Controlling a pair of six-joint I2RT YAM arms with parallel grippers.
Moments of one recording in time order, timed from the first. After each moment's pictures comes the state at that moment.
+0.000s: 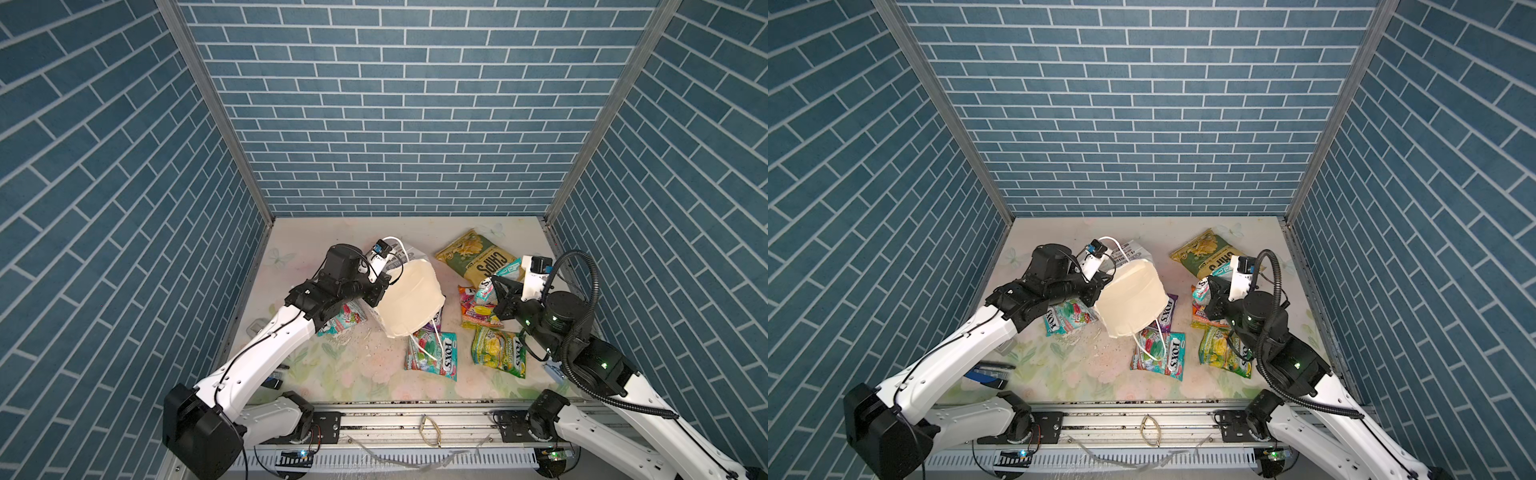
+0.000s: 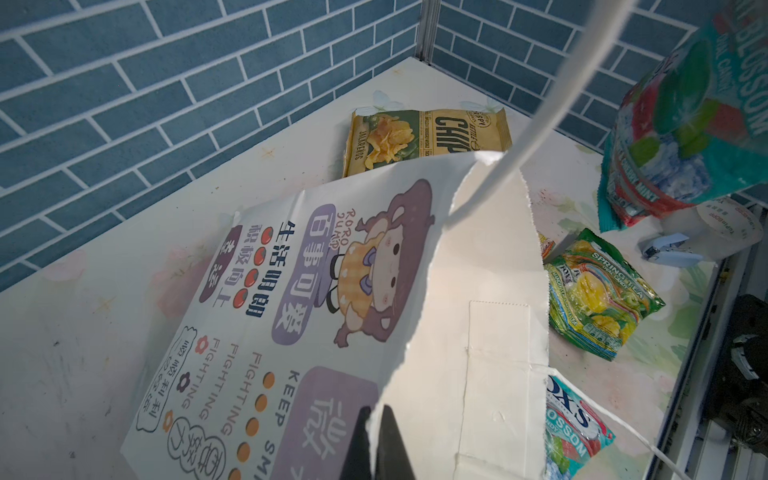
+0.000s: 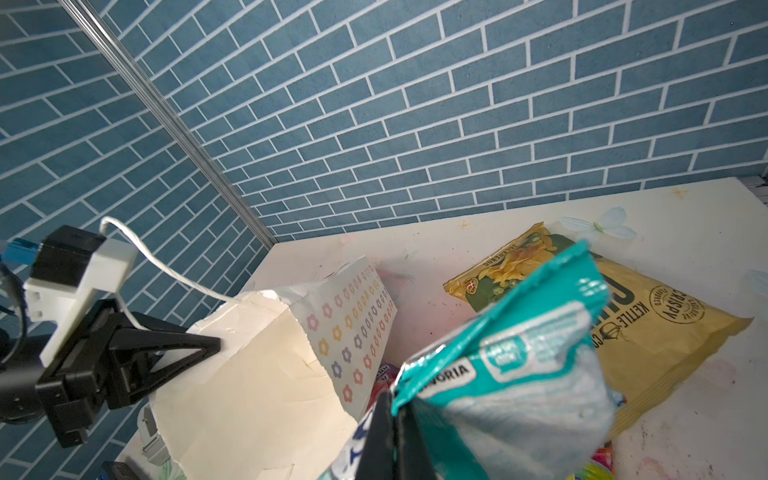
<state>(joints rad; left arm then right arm) -0.55 1.18 1.07 -0.47 0.23 0.08 0.76 0.67 0.82 -0.39 0.27 0.44</state>
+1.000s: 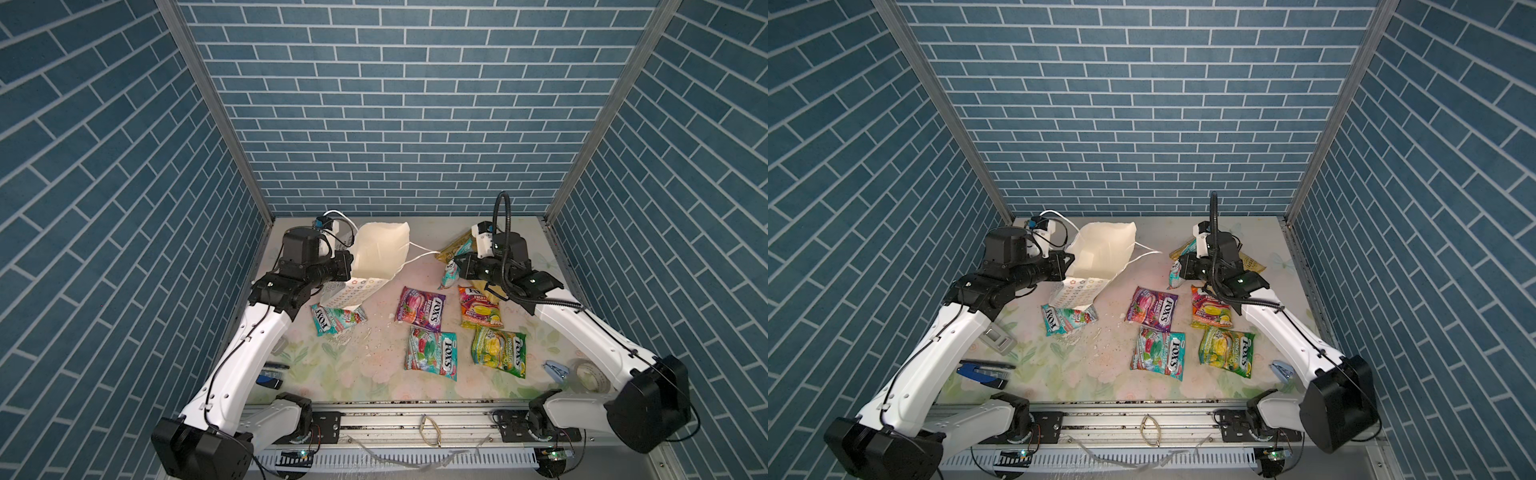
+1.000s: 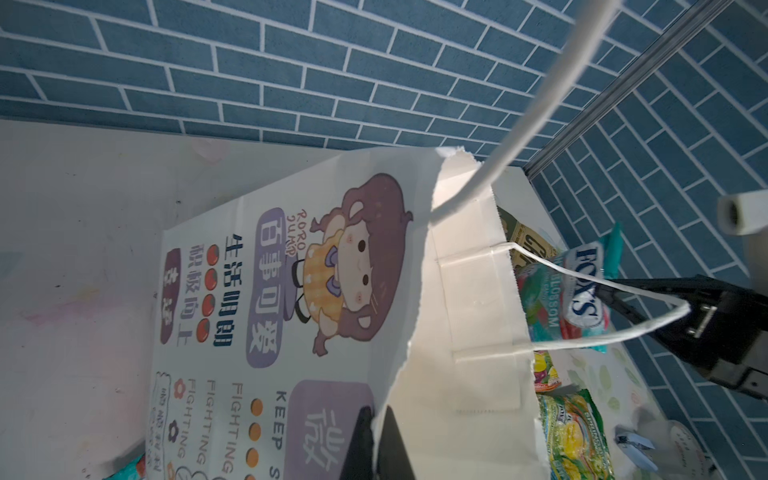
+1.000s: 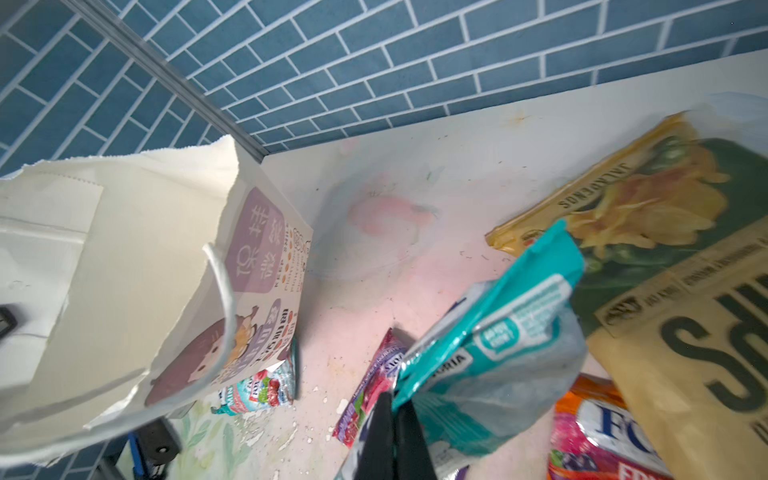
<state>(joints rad) -0.27 1.13 1.18 -0.60 0.26 -0.33 0.49 1.36 1.08 -0.25 -0.26 0.46</state>
